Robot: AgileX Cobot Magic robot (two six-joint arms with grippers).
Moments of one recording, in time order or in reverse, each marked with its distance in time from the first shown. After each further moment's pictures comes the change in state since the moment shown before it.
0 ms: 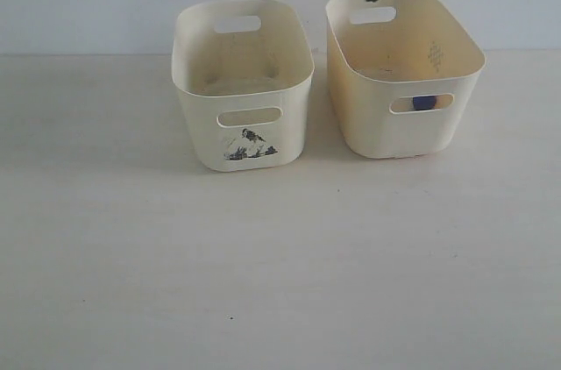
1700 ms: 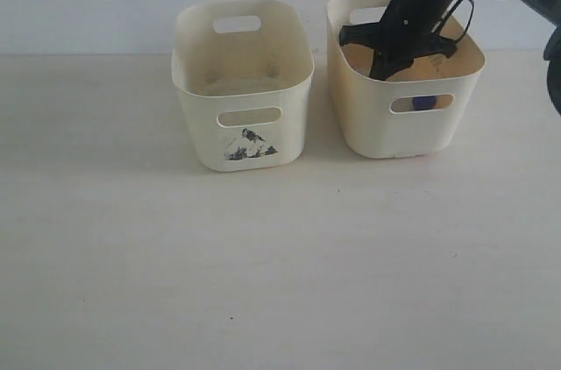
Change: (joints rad) left arm 0.000 0.000 0.000 0.000 0.000 0.000; right arm -0.029 0.244 0.000 -0.017 -0.050 -0.001
